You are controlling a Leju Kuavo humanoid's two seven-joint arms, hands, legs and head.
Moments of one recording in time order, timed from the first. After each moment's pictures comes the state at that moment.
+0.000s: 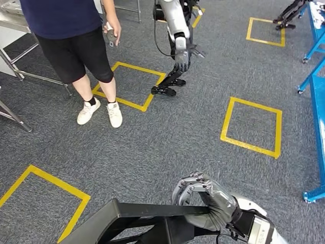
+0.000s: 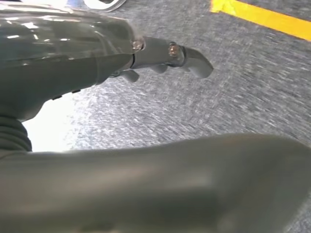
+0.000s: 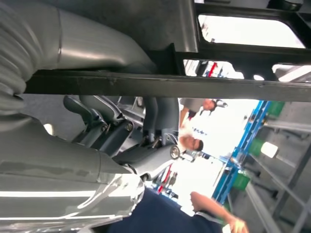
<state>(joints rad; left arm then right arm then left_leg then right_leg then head) -0.09 -0.12 1.21 -0.21 -1.13 -0.02 -0.32 -0.04 -0.32 0.61 -1.93 -0.01 0.33 -0.55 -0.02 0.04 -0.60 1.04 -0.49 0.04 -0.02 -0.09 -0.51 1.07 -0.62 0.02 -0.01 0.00</state>
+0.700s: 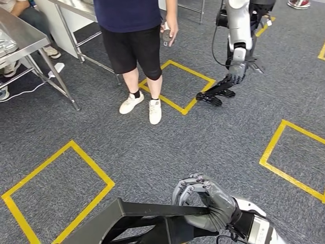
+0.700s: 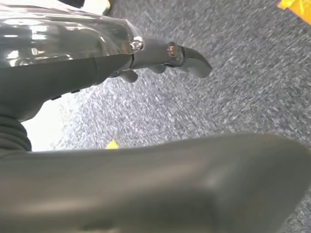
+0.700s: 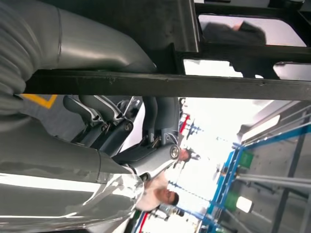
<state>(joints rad) -0.09 -0.12 1.21 -0.21 -1.13 -0.02 -0.32 -0.03 -0.31 0.61 -1.93 -0.02 0.33 -0.55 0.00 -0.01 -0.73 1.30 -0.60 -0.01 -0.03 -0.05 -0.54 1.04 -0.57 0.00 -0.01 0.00</state>
